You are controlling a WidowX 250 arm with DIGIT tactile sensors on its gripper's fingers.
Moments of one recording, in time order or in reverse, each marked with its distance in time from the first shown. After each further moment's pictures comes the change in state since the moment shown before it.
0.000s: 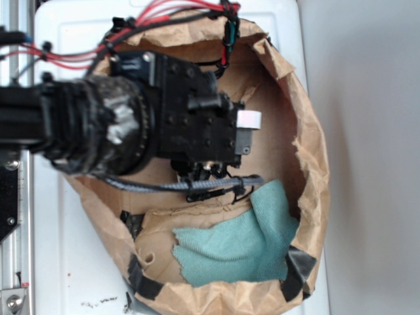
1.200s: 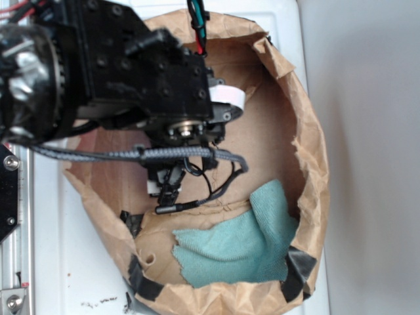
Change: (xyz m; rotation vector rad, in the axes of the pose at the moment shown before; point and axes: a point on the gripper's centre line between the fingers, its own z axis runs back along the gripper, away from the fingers) arm -0.018 0.014 0.038 -0.133 0.034 -0.057
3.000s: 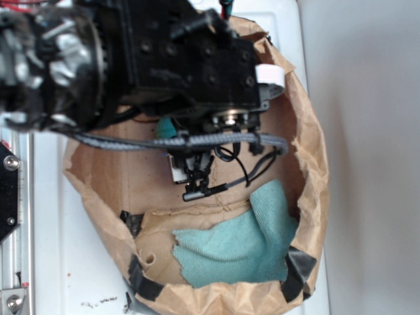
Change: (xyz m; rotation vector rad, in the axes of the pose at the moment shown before) arm 0.016 0.008 0.014 0.057 0.049 0.087
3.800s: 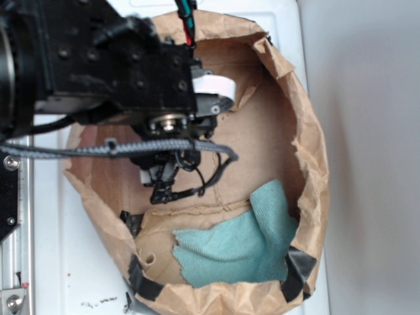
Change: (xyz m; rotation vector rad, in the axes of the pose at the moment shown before) arm -0.019 0.006 0.001 -0.043 -0.073 -0.014
